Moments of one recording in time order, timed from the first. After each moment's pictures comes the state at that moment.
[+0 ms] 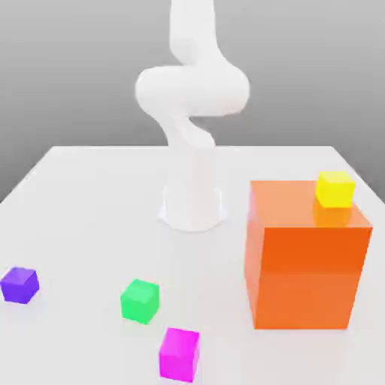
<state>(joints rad) -0.07 -0.71 0.00 -2.32 -0.01 2.34 0.89</state>
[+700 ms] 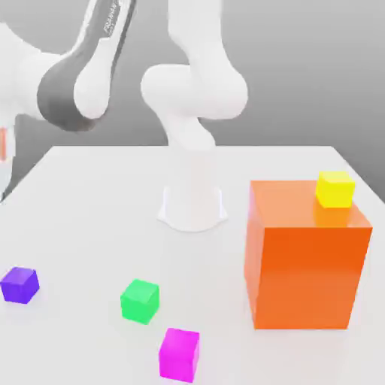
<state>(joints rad) -0.58 0.06 -0.19 -2.53 0.01 2.70 1.56</state>
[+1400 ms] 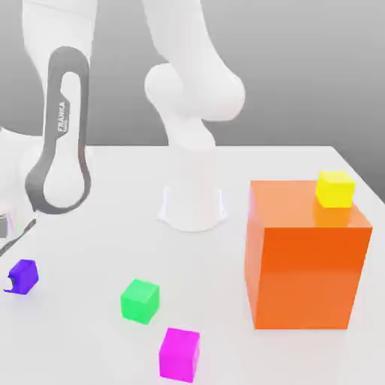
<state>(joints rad) -0.67 0.24 -0.18 -2.56 0.12 2.79 1.61</state>
